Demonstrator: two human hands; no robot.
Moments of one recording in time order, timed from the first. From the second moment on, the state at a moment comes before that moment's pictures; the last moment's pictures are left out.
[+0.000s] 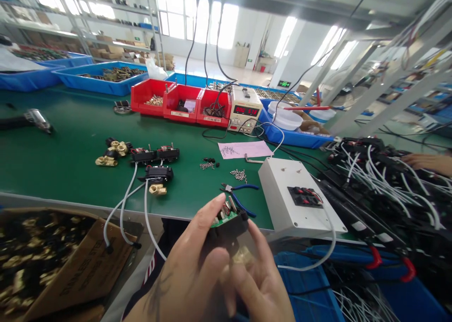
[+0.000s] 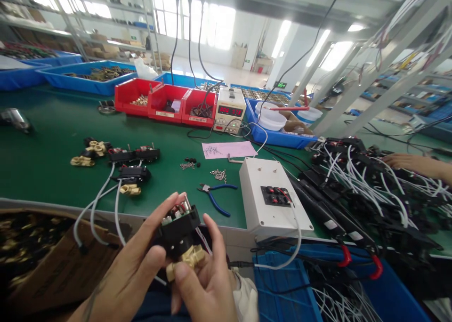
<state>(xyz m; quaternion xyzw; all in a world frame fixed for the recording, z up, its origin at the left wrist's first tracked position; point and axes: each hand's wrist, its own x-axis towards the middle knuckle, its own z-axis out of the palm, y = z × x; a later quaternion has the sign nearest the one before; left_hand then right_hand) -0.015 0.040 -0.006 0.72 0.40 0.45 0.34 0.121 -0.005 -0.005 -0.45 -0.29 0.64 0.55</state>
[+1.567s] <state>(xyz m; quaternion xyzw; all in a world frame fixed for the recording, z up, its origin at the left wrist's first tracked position) 0.005 0.025 -0.022 0.72 0.48 0.45 0.20 0.112 0.053 -0.002 -0.39 -0.29 0.53 0.69</state>
